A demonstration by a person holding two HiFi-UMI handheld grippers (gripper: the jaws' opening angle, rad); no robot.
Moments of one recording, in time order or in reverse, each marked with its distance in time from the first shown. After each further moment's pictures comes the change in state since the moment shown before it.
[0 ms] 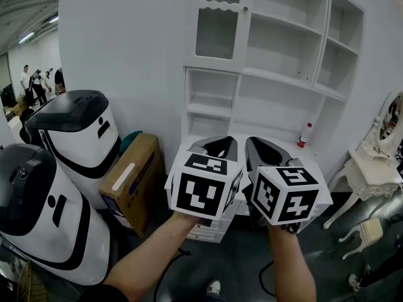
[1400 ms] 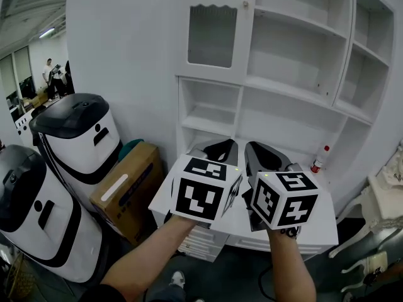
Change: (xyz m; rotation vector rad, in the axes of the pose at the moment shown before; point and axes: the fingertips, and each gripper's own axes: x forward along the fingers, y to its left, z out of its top) left arm 0.182 0.025 0.015 0.013 0.013 0.137; right arm 0.129 -0.139 -0.006 0.025 -0.003 0.156
